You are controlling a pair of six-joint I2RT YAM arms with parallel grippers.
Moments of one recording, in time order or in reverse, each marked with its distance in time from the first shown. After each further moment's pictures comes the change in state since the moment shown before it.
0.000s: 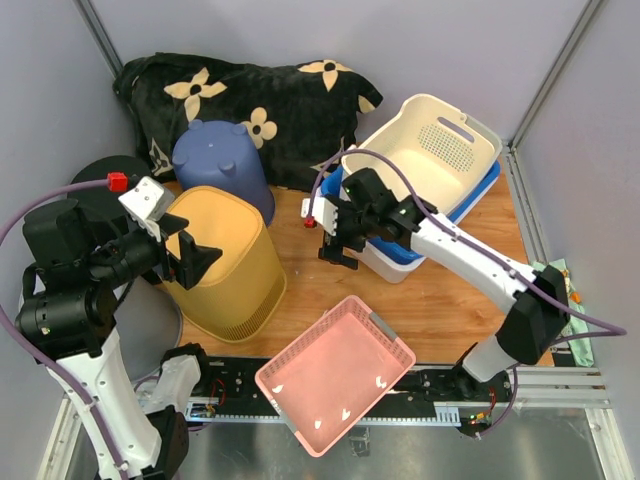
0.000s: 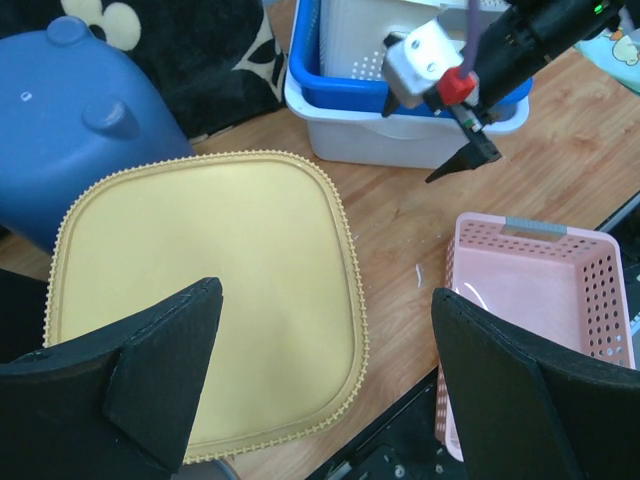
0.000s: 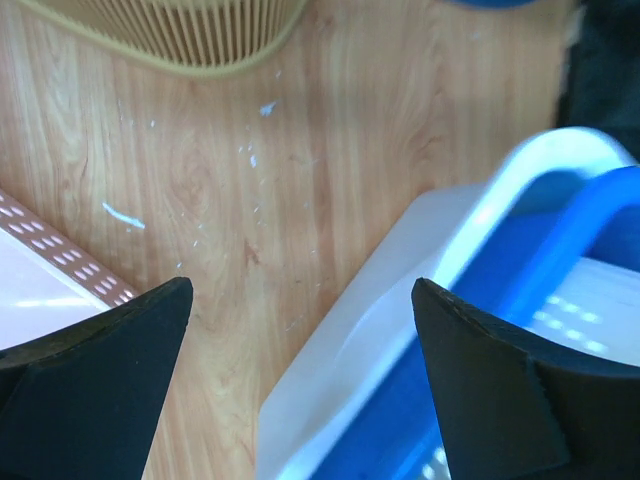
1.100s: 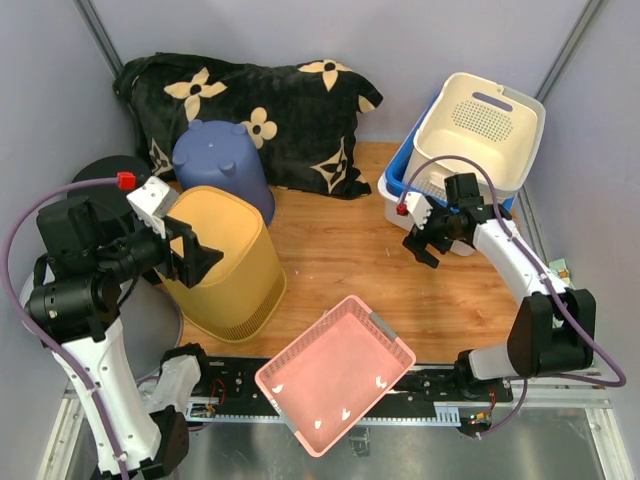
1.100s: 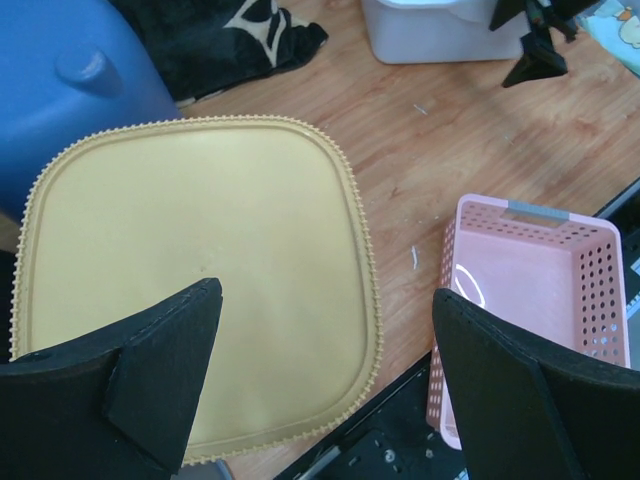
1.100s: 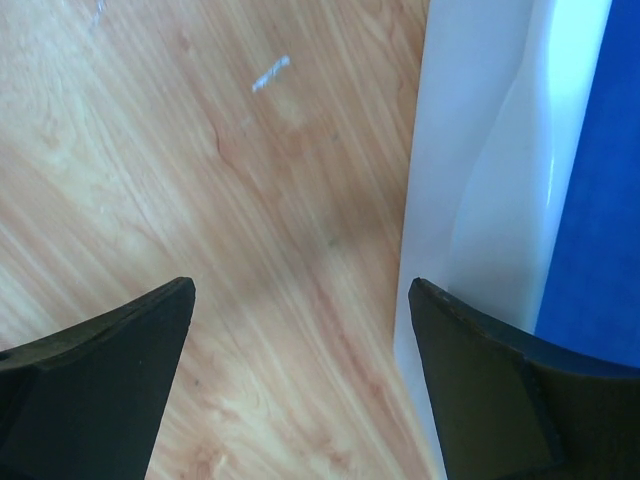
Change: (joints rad) left arm 0.005 -0.013 -0.098 -0.001 -0.004 0.016; right arm -0.615 -0.114 -0.347 -0.017 -0.013 -0.198
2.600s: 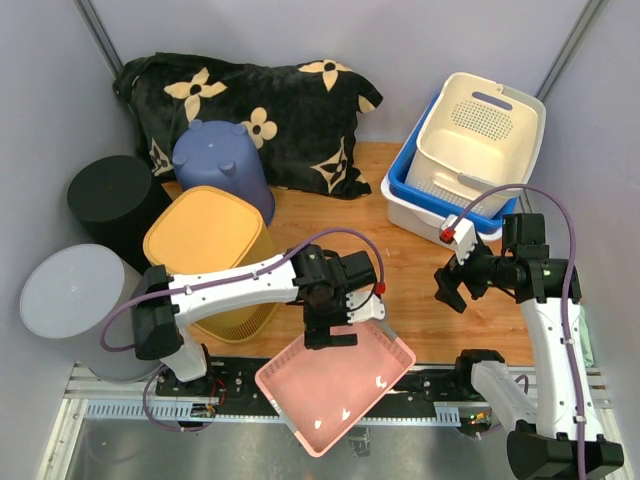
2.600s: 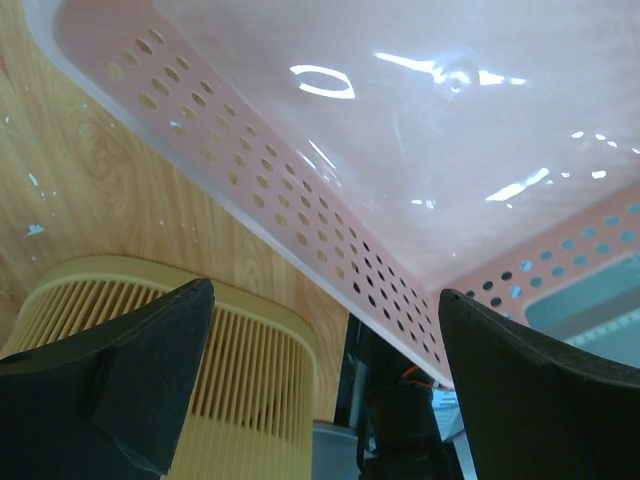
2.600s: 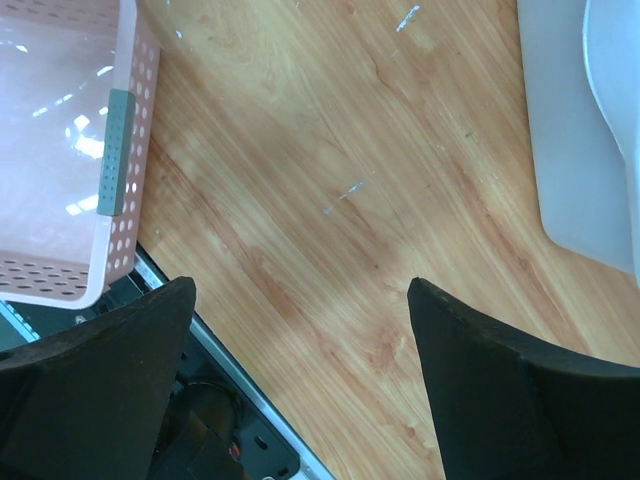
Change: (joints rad) left arm -1.498 0.743 -0.200 0.154 -0.761 -0.106; right arm -0.185 -0.566 -0.011 -0.526 -0.215 0.101
